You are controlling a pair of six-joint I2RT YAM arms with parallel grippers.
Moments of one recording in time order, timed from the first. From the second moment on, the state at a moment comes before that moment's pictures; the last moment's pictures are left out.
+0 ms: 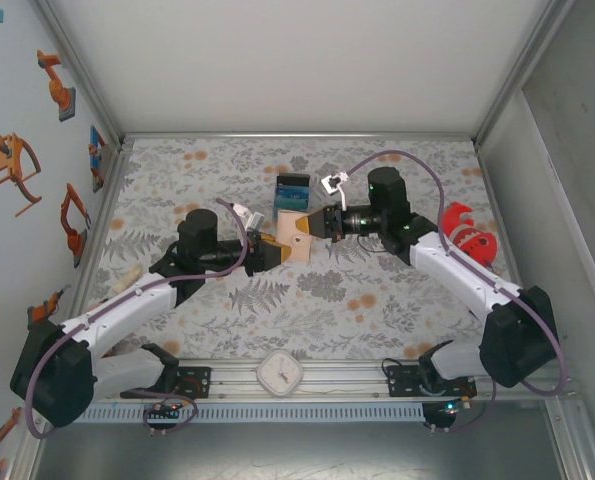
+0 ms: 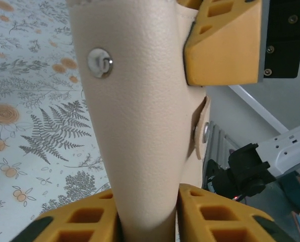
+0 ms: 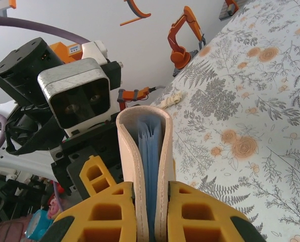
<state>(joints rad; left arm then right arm) -0.62 1.15 0.63 0.18 0.75 -0.38 0.52 1.36 0.99 -0.02 -0.96 0.45</state>
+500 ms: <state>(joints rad) -0.62 1.13 0.63 0.12 0.59 -0.37 0.54 1.34 1.08 -0.29 -0.59 0.41</state>
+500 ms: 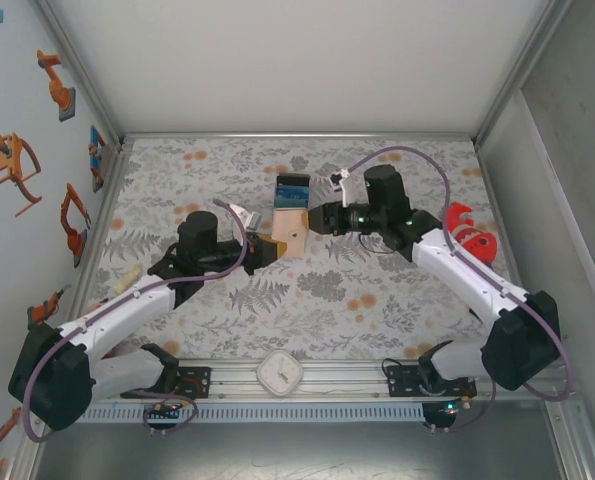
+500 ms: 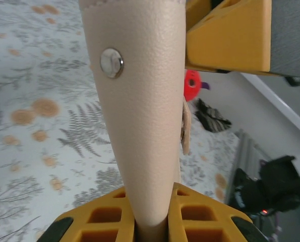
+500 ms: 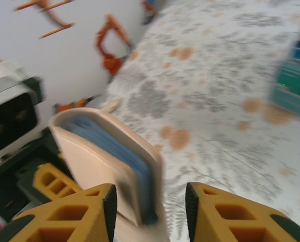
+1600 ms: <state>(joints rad) -0.63 1.16 0.63 0.12 0.33 -0.41 0.83 1.60 1.39 -0.50 -0.11 0.47</state>
